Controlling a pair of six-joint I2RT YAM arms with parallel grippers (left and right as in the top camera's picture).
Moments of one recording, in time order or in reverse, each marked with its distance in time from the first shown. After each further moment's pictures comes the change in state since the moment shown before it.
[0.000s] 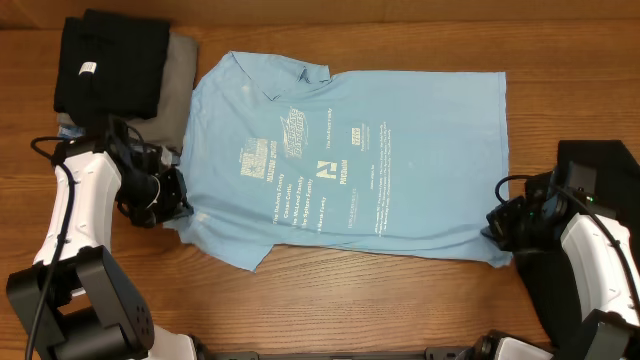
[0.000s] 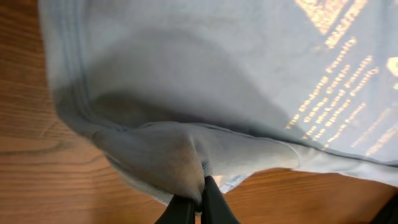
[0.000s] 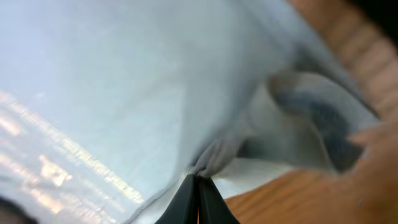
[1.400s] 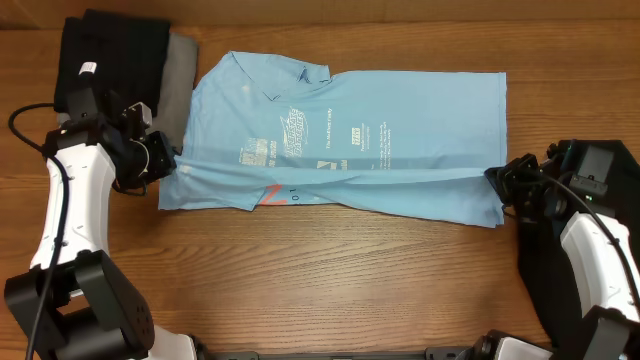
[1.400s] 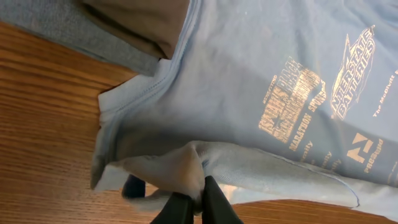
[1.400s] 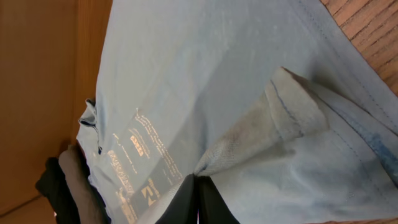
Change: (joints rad) left arm -0.007 0.000 0.090 0.261 -0.040 -0.044; right arm 0.000 0.019 0.000 0.475 -0.184 0.057
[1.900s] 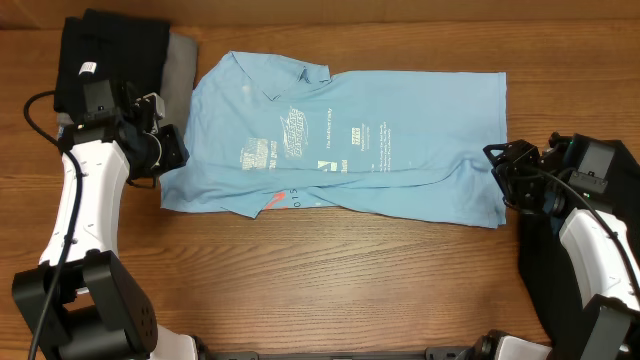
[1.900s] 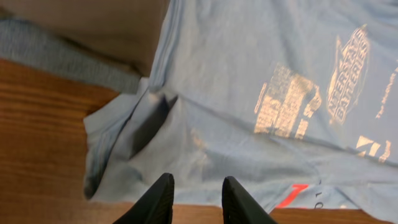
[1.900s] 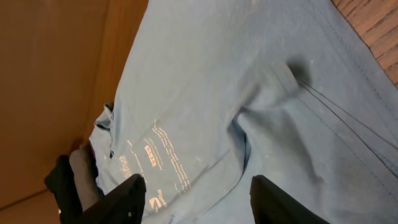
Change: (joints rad) left arm -0.061 0.000 0.001 0.040 -0.048 0.001; right arm -0.002 0.029 0.001 0.122 -0.031 -0.027
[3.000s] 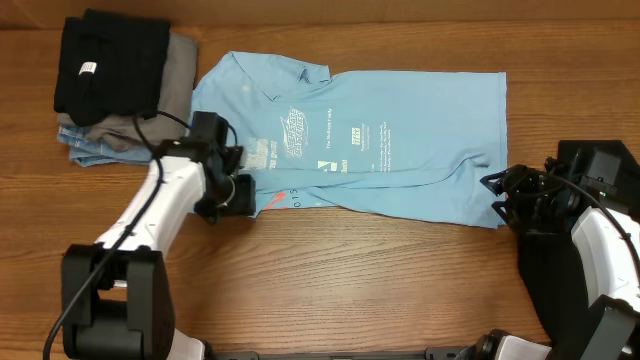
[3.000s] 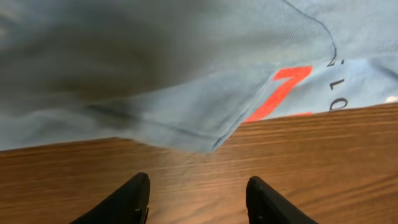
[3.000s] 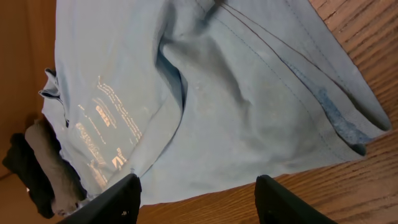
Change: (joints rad) left arm -0.347 0.000 -0.228 -0.014 -0.087 -0.032; right arm -0.063 0.000 0.042 -0.362 -0.008 -0.175
